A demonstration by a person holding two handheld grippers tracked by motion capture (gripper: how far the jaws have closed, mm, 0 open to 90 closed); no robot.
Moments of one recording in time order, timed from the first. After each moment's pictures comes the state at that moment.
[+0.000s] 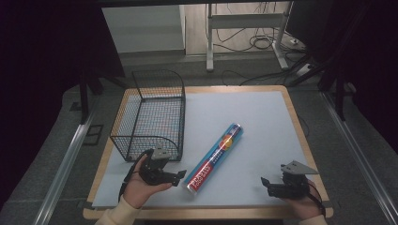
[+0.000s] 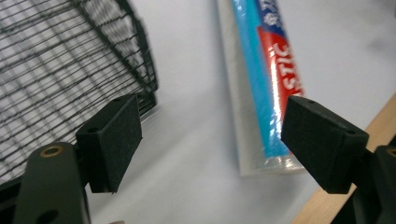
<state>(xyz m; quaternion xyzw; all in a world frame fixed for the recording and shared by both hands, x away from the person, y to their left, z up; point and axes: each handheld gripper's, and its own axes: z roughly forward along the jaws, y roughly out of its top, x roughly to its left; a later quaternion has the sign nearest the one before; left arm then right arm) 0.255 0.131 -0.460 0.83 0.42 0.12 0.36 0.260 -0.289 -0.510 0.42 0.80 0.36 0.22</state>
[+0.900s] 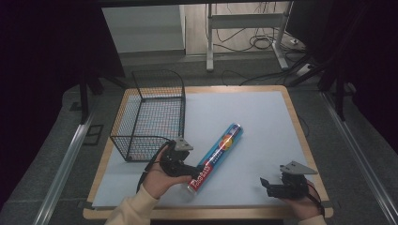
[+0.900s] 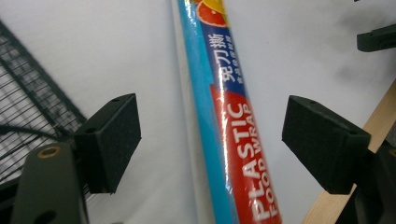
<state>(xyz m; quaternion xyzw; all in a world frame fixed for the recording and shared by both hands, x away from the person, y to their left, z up) 0.279 0.076 -0.445 0.84 0.38 0.11 0.36 0.260 -0.289 -0.513 0.43 0.80 0.36 0.21</state>
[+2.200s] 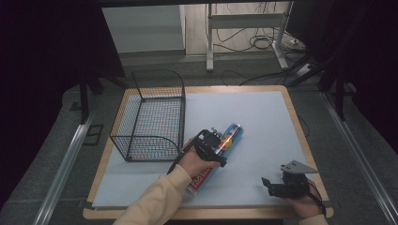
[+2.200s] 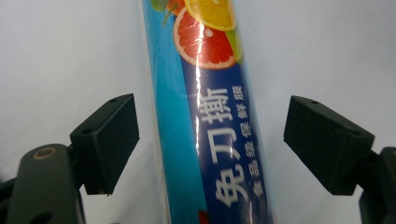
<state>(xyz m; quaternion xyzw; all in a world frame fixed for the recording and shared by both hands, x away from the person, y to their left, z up) 0.352 -0.007 -0.479 0.88 0.39 0.08 0.25 0.264 -0.293 -0.515 0.43 0.81 0.35 0.21</state>
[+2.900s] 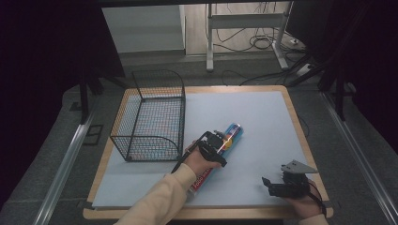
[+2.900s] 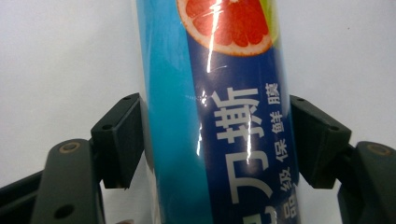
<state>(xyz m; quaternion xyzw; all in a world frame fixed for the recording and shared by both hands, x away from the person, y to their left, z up) 0.362 -0.018 -0.499 0.89 0.41 0.06 0.20 0.265 -0.294 -0.515 0.43 0.81 0.35 0.22</state>
